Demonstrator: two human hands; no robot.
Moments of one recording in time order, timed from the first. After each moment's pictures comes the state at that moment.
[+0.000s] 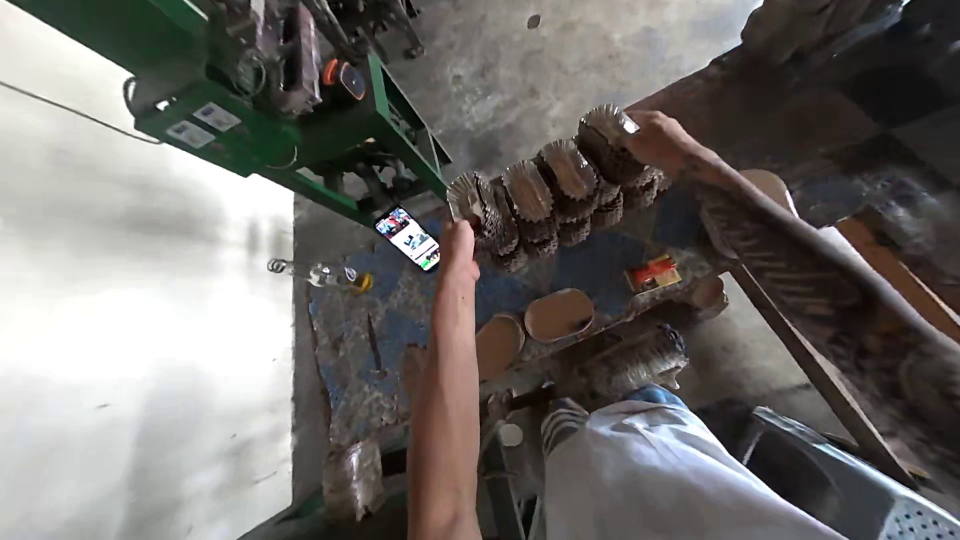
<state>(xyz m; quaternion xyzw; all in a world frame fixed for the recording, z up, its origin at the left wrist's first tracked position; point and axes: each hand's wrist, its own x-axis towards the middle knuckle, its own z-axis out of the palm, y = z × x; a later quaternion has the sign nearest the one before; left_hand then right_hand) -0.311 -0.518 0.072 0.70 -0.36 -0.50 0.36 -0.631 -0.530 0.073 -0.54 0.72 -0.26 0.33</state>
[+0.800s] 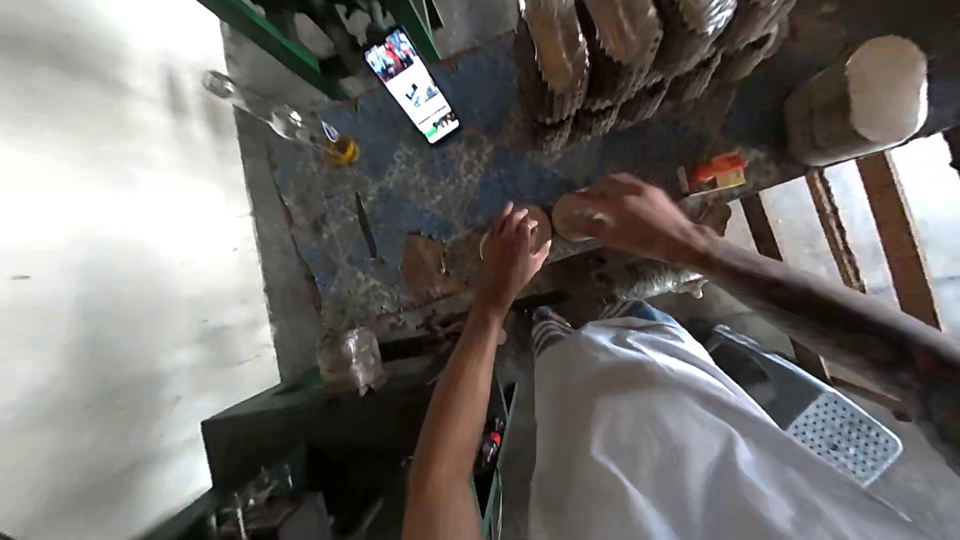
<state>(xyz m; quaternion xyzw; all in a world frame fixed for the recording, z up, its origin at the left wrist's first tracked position) -0.196 -0.348 -0.063 0.52 -0.83 -0.20 0.05 -0.444 -0.353 -0.003 -0.78 0.55 -0.15 0.24</state>
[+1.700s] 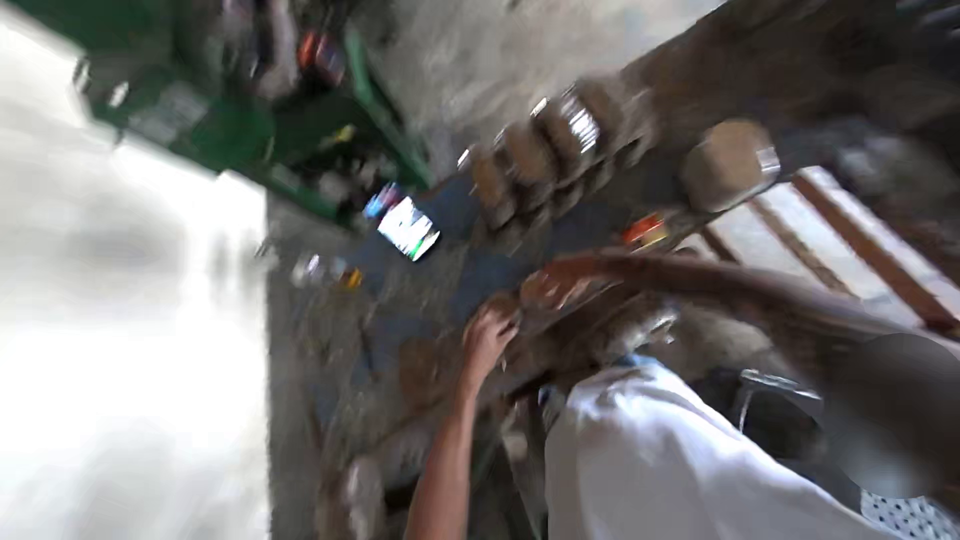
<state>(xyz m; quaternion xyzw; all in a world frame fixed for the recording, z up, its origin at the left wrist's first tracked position) -0.190 -0.363 -0.060 0.52 -0.81 -0.28 -0.07 -0.462 -0.398 -0.068 -0.76 0.42 0.00 0.50</state>
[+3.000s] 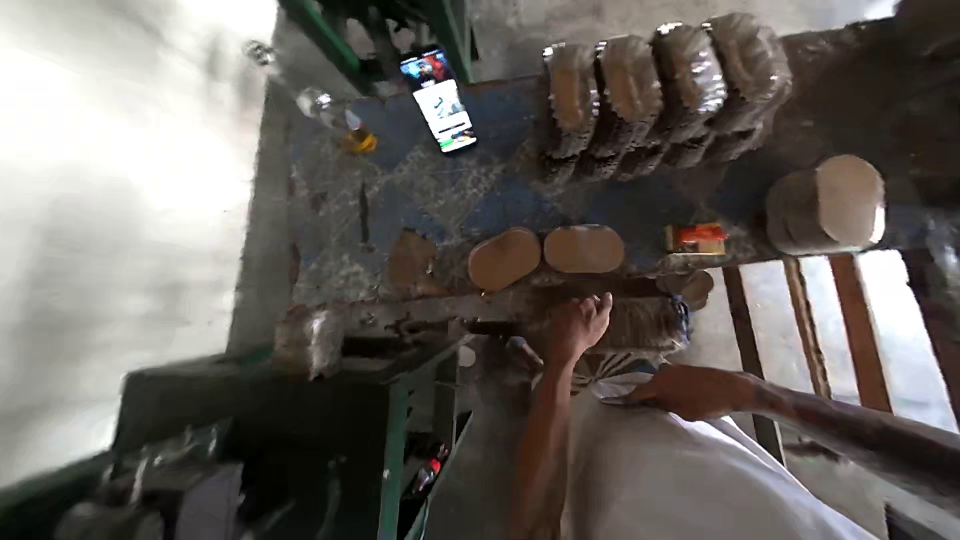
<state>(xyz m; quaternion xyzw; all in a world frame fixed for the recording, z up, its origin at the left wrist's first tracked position) -0.335 -0.284 -0.068 0.61 -0.62 -0.49 -0.05 -0.528 -0.234 -0.024 -0.72 0.24 0.32 0.56</state>
